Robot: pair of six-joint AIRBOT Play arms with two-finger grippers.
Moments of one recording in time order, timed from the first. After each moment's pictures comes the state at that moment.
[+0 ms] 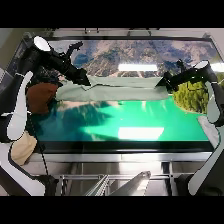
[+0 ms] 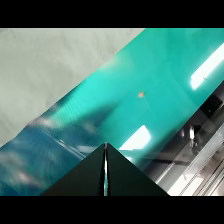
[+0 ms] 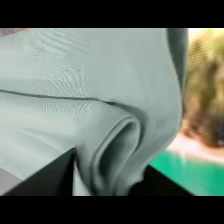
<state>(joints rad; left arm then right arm) -0.12 -1.89 1.93 0.91 -1.57 -1.19 -0.21 -2.25 2.00 -0.83 1.41 1.46</state>
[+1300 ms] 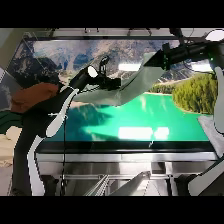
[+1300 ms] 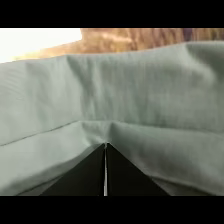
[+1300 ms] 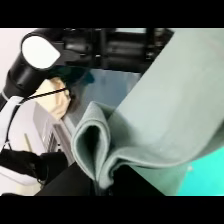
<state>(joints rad) -0.42 -2.17 1.93 0.92 -0.86 -1.47 -0.05 -1.93 2.03 -0.42 1.65 1.31</state>
